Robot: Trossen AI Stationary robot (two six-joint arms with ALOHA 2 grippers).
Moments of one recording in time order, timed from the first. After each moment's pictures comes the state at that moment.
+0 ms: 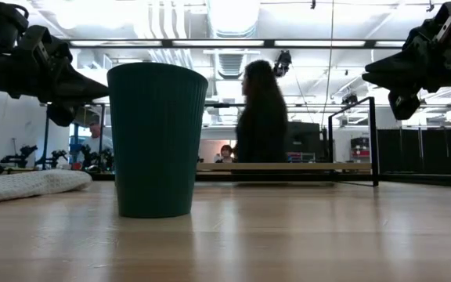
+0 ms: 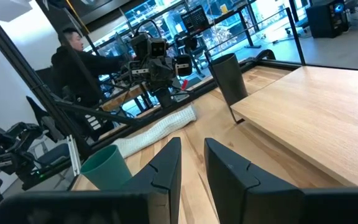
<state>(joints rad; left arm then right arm) 0.20 0.12 0.04 -0.05 -0.03 -0.38 0.02 0.09 0.01 0.09 0.13 0.46</state>
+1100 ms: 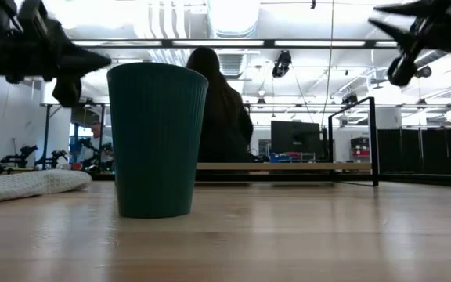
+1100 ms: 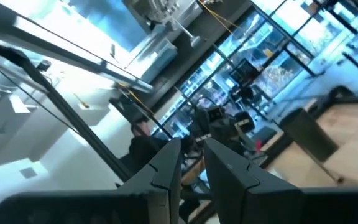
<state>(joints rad) 0.20 0.12 0.09 0.10 -0.03 -0.41 0.02 0.10 0.07 0.38 0.13 0.76</state>
